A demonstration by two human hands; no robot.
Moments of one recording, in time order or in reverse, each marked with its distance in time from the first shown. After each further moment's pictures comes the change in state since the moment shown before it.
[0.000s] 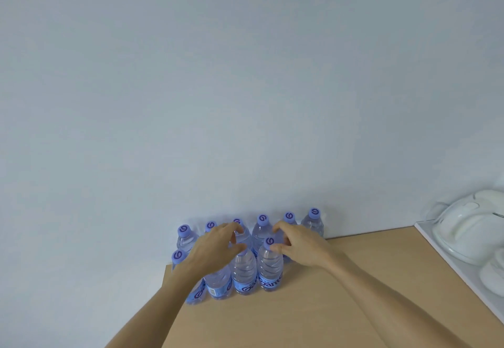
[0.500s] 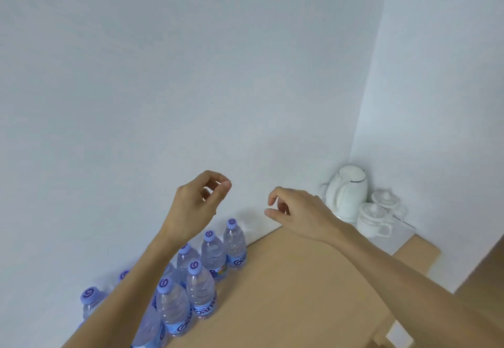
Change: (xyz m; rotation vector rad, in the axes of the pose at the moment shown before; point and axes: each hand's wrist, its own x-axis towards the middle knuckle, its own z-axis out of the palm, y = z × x) left_hand 0.016 0.175 -0.083 -0.645 0.222 0.450; right_hand -0.157 0.009 -0.123 -0.101 0.529 0.217
